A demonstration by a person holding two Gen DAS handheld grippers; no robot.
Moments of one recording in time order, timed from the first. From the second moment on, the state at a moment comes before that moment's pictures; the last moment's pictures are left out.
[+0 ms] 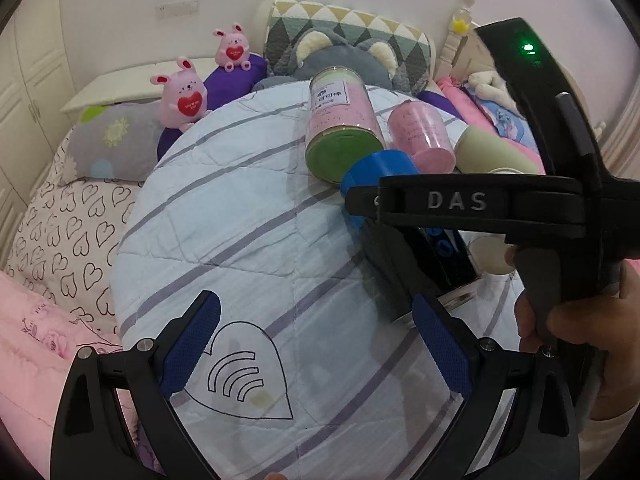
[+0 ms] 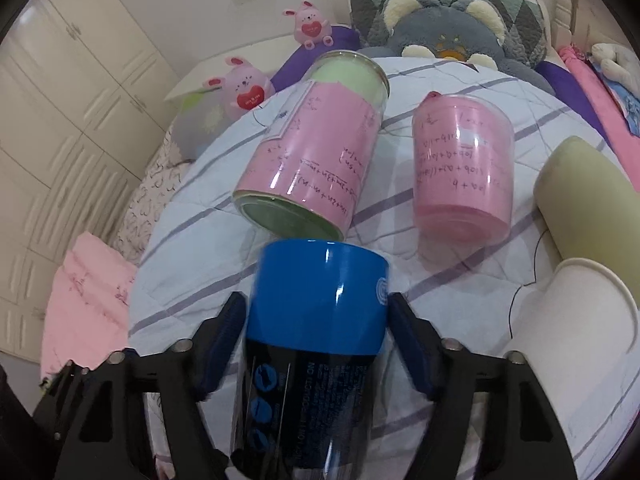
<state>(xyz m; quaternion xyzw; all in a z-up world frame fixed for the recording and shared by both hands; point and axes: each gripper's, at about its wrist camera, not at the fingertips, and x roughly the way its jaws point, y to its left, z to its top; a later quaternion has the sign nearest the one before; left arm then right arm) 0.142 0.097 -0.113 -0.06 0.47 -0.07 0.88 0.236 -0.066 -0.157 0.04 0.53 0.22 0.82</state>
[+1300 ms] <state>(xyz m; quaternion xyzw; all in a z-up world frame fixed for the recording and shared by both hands) 0.067 0.044 -0.112 0.00 0.47 -0.08 0.88 0.077 -0.101 -0.120 -0.04 0.32 0.28 0.91</state>
